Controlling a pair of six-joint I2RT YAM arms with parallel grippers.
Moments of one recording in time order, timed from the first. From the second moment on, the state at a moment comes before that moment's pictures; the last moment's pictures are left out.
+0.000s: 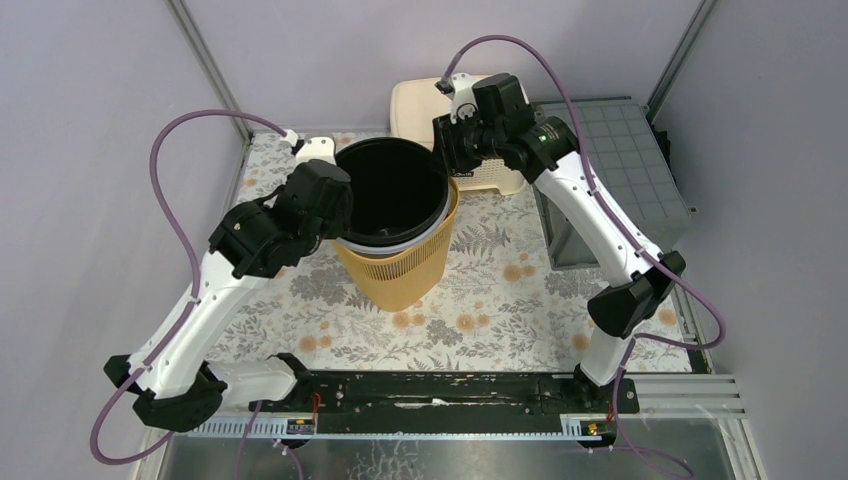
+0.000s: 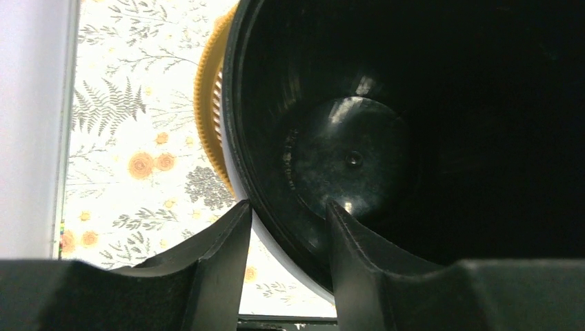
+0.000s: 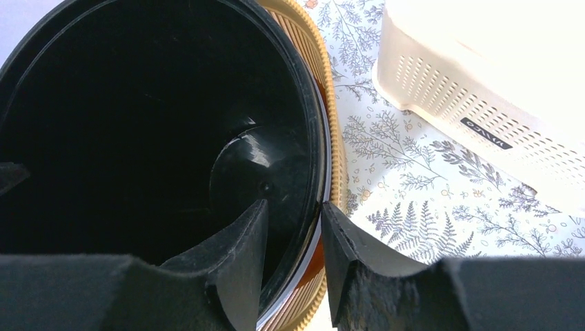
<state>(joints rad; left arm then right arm) -0.71 1.20 1.64 -1.22 -0.55 -0.50 0.62 1.78 2.07 -0.89 -0.24 0.15</state>
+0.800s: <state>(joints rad) -0.69 1.22 1.68 -1.18 -0.60 -0.48 0.62 1.80 2.13 -0.96 -0.19 0.16</state>
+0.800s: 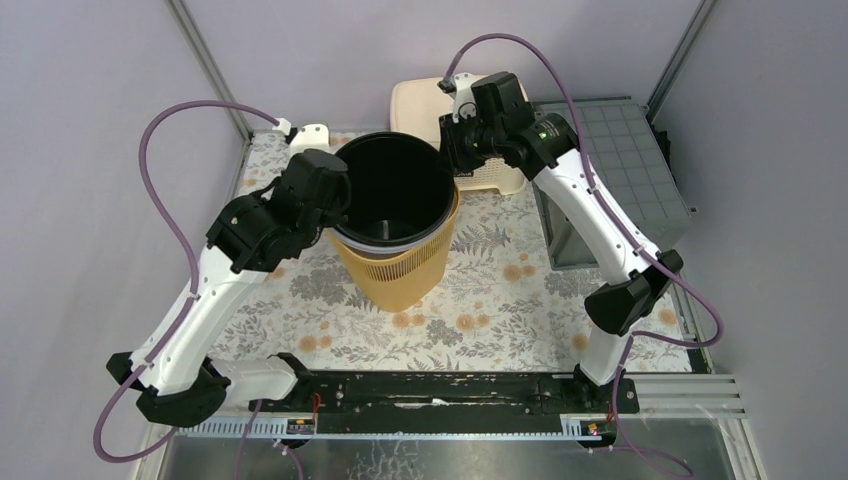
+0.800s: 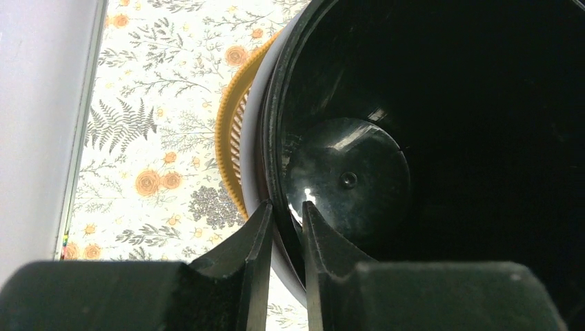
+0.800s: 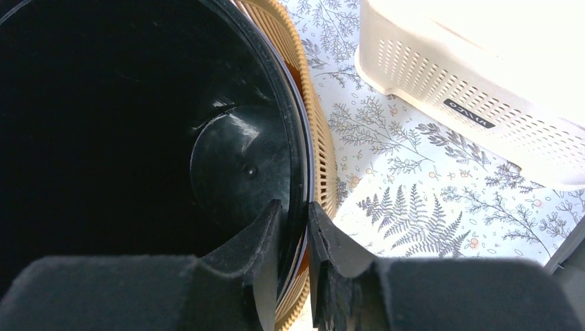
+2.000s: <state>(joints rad) -0.69 1.20 1.77 -1.13 -0.53 -0.41 0.62 1.70 2.11 -0.90 -0.20 0.22</state>
